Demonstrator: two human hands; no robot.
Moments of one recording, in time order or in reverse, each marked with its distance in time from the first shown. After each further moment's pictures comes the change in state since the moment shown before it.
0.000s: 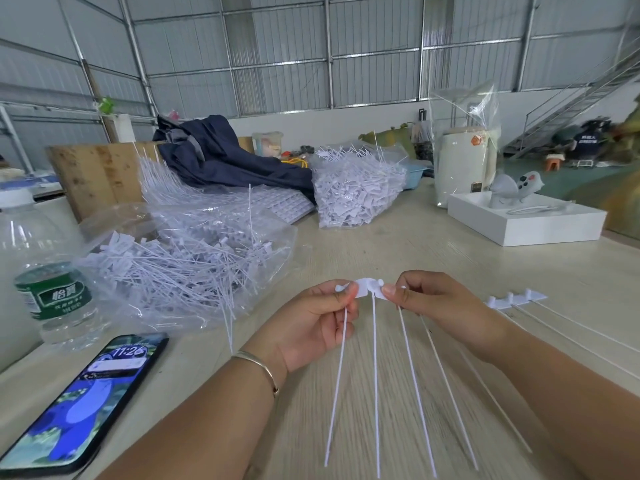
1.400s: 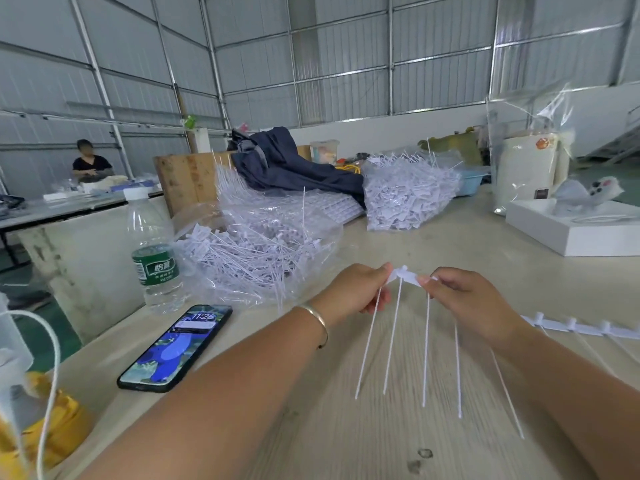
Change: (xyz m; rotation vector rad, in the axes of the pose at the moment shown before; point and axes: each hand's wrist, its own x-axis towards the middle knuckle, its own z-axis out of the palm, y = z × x) left_hand 0.014 0.015 0.017 1.067 0.453 0.022; right_hand 0.019 0.037 0.008 -0.107 0.138 -0.054
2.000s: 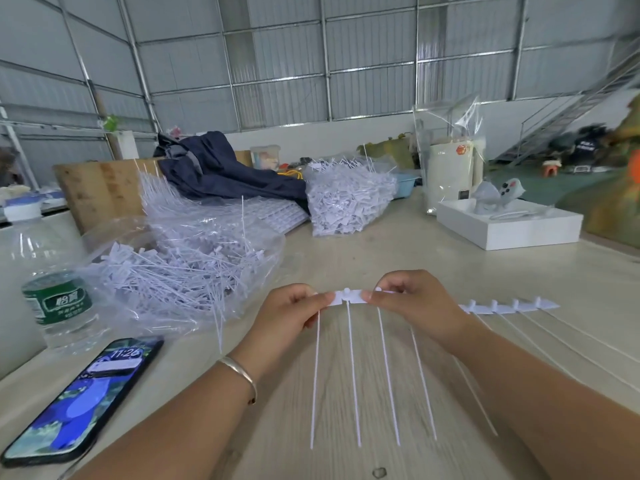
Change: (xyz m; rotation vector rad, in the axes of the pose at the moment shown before) left_hand -0.016 -0.031 0.003 -0.383 0.142 0.214; right_hand -0.009 -0.016 -0.013 0.064 -0.010 0.016
